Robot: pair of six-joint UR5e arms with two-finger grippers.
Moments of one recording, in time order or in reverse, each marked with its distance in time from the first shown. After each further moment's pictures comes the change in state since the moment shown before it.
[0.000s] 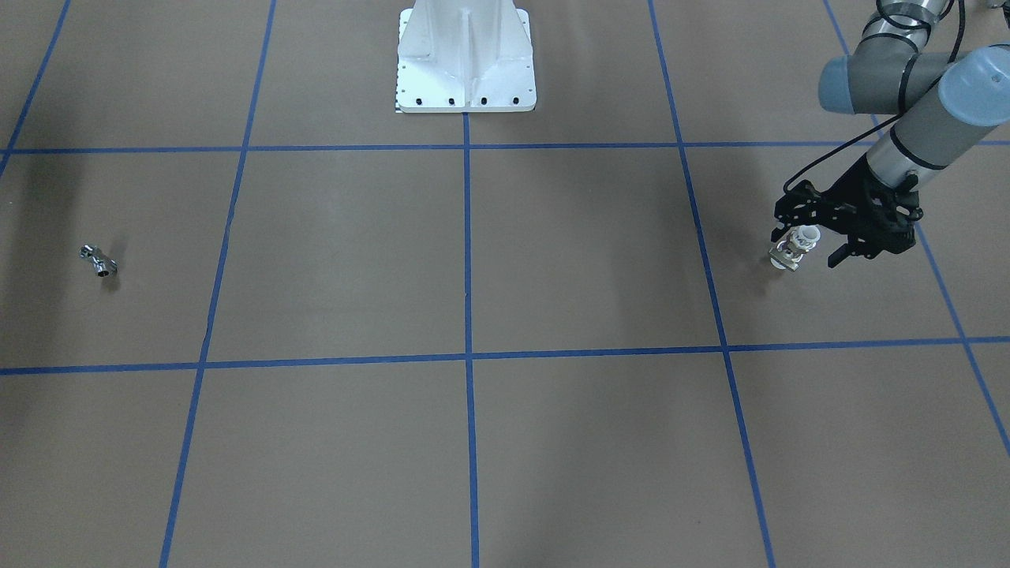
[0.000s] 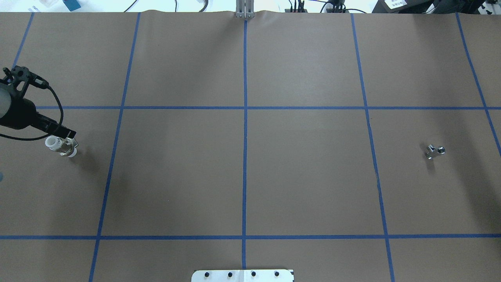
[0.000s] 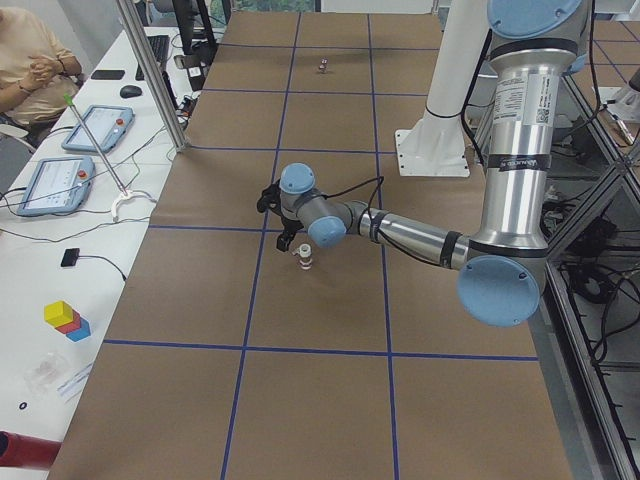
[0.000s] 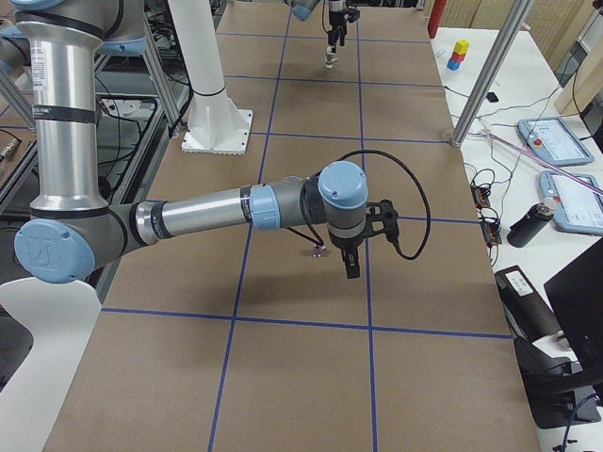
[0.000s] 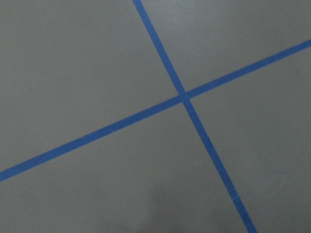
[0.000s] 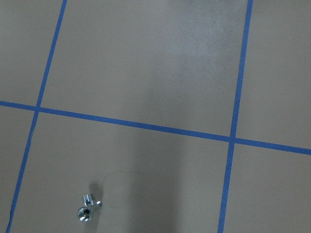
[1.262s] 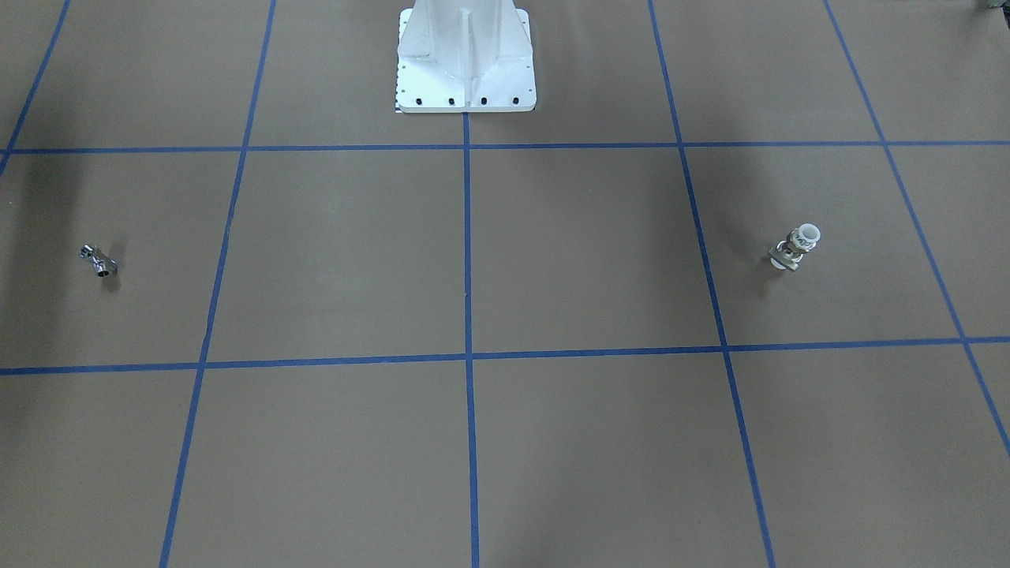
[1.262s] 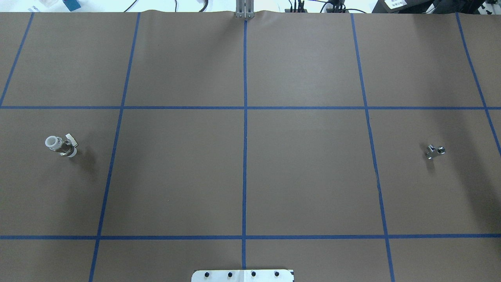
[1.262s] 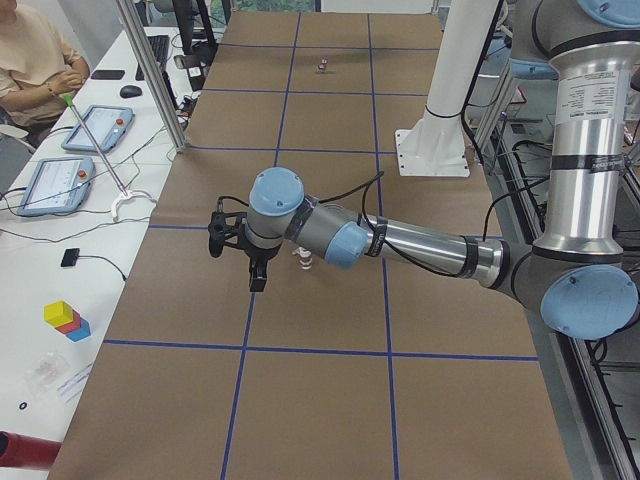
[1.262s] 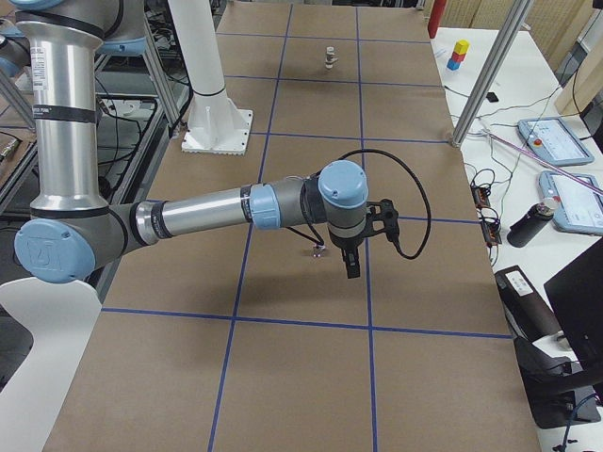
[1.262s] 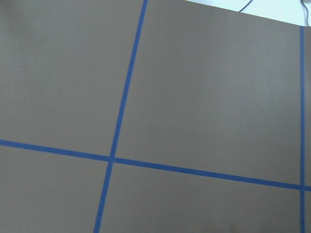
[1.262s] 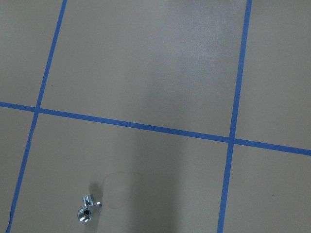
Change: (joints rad) left arm -0.575 0.029 -0.045 0.208 -0.256 -0.054; right arm 0.001 0.001 0.000 -0.001 0.000 0.000
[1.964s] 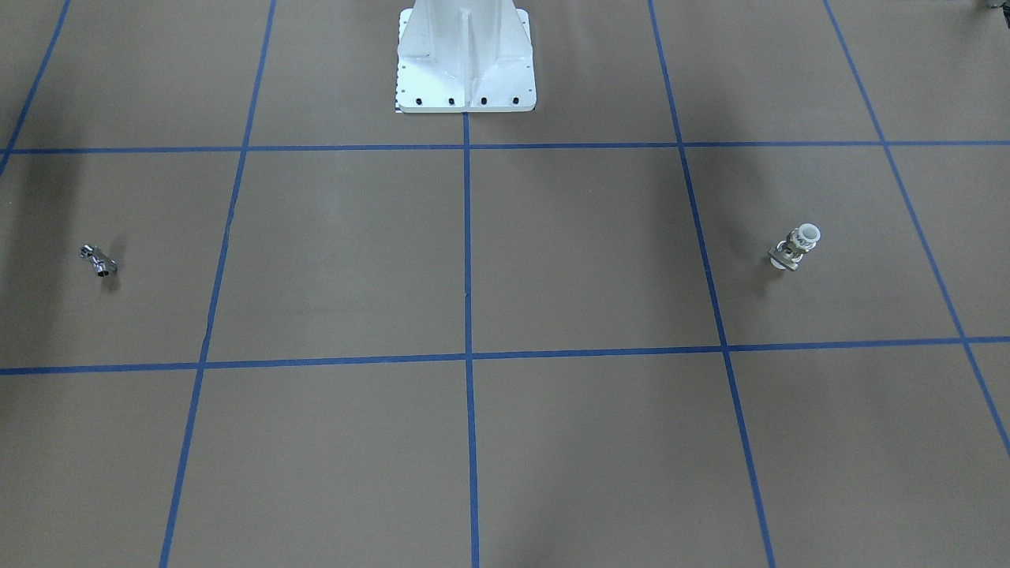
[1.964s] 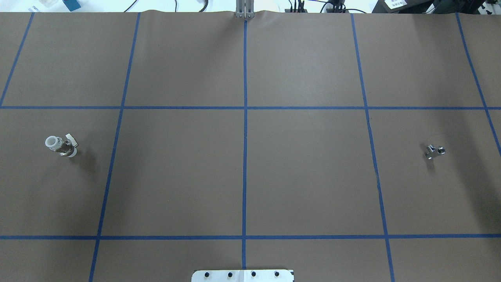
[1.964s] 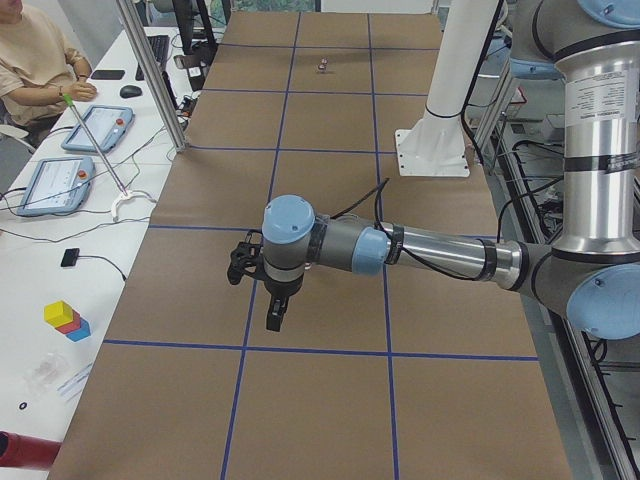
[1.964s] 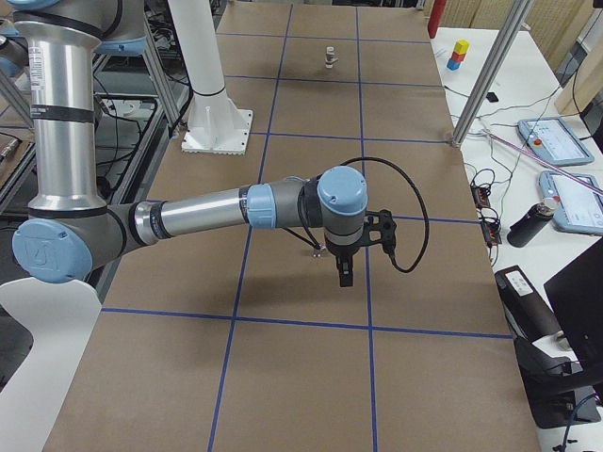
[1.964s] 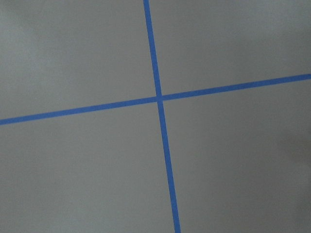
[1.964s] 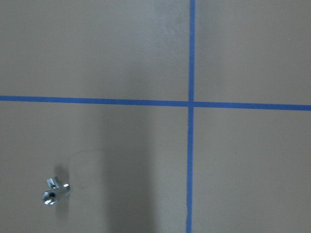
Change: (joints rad) left arm -0.029 0.055 -0.045 0.309 0.144 0.404; right arm 0.021 0.001 0.000 -0.070 -0.012 -0.013
